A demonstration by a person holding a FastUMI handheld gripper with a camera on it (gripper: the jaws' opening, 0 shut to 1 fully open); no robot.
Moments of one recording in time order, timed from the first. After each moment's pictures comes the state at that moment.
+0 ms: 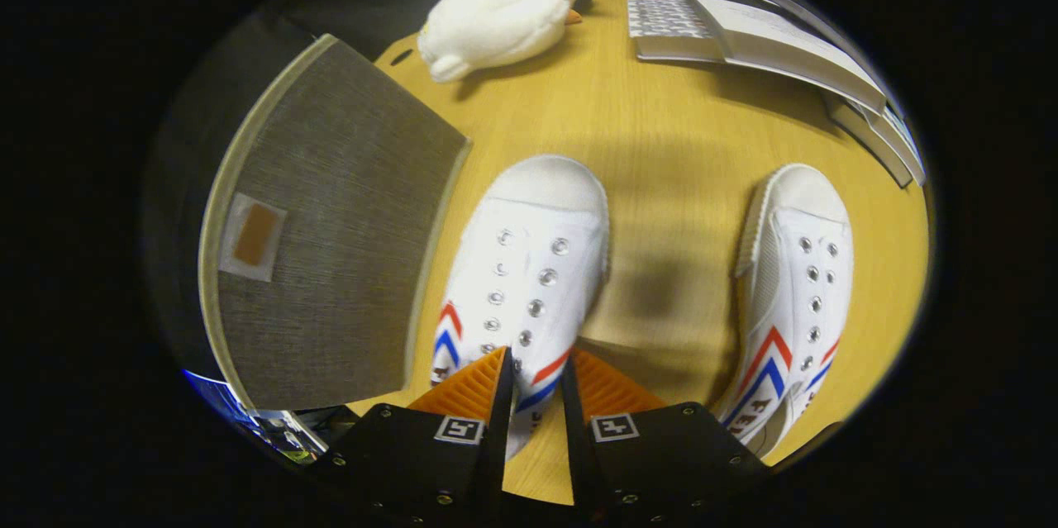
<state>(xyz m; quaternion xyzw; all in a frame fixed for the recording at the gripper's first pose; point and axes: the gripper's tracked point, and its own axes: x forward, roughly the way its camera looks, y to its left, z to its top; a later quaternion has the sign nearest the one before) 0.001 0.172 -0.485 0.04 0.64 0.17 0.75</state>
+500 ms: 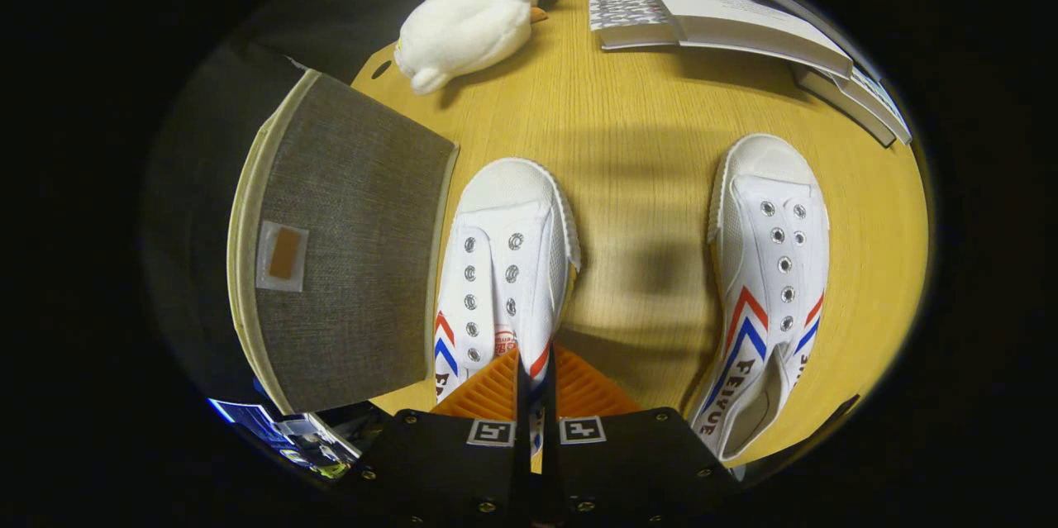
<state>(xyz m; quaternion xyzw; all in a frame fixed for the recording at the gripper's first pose) 0.018 0.159 -0.449 0.09 0.66 0.16 0.73</state>
